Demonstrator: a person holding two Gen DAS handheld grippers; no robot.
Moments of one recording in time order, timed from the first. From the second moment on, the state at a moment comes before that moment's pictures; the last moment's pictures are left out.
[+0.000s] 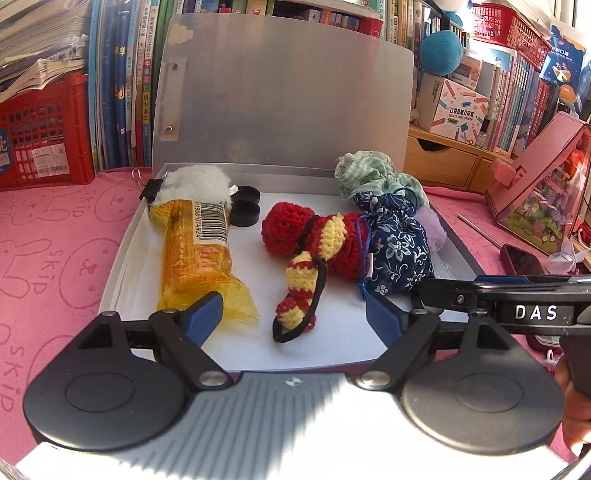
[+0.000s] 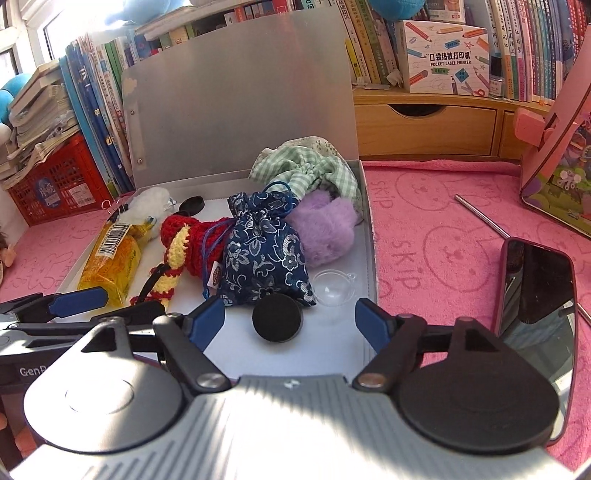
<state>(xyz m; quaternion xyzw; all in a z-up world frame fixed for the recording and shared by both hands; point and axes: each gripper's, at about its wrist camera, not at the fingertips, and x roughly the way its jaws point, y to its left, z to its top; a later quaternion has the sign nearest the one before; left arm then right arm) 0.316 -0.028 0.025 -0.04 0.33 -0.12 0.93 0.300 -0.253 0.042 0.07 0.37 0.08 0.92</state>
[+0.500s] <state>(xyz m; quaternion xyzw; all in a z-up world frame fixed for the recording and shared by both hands) 0.281 -0.012 0.049 -0.01 0.31 -0.07 0.95 0.268 -0.237 0.059 0.05 0.33 0.08 0.94</state>
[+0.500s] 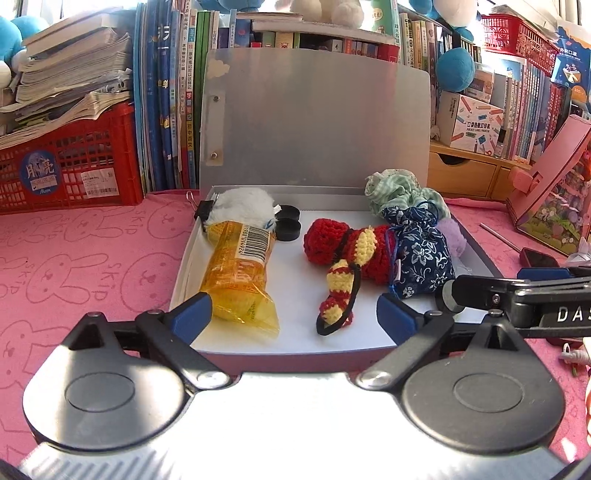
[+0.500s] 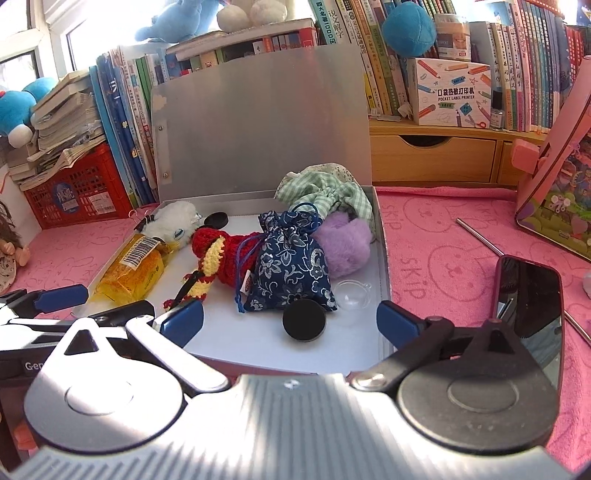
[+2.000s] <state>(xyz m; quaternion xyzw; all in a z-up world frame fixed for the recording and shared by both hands) 0.129 0.018 0.004 0.00 0.32 -0.03 0.95 0.131 -0.216 0.008 0.01 0.32 0.06 0.94</state>
